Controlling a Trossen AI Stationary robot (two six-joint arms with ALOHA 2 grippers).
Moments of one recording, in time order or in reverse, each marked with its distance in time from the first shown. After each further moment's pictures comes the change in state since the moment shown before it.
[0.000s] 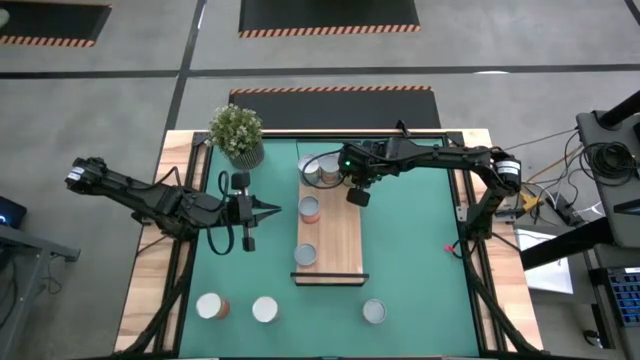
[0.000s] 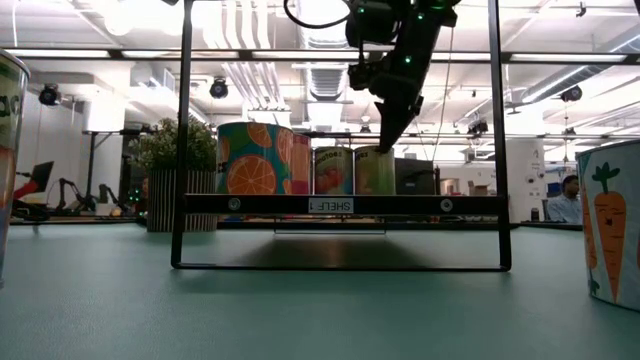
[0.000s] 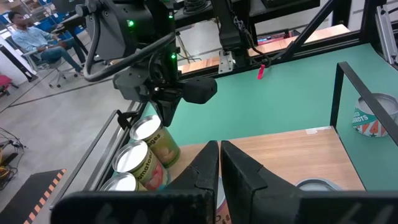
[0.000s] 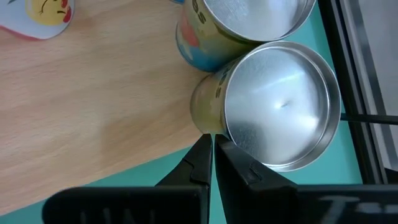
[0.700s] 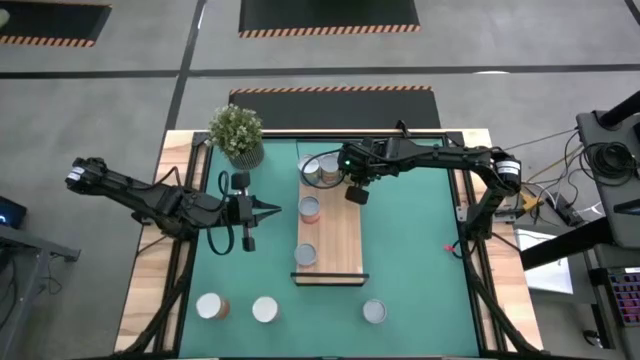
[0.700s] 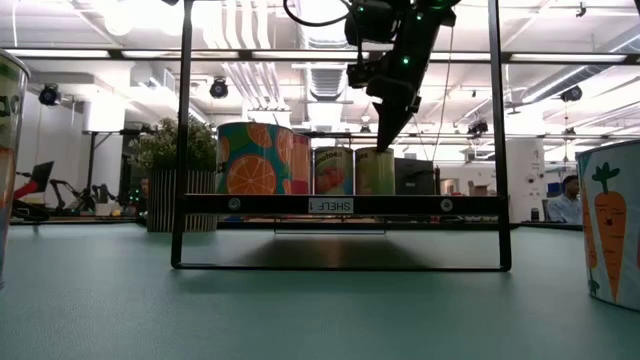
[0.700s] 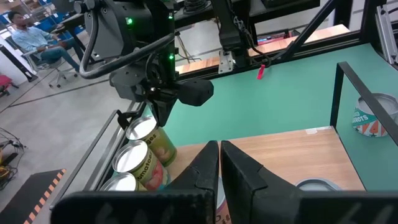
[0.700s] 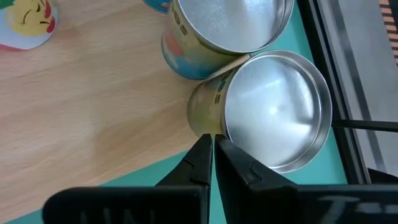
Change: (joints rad) left arm 0.000 0.000 0.000 0.000 0.000 0.000; right arm 0.000 -0.001 0.000 0.022 0.048 0.000
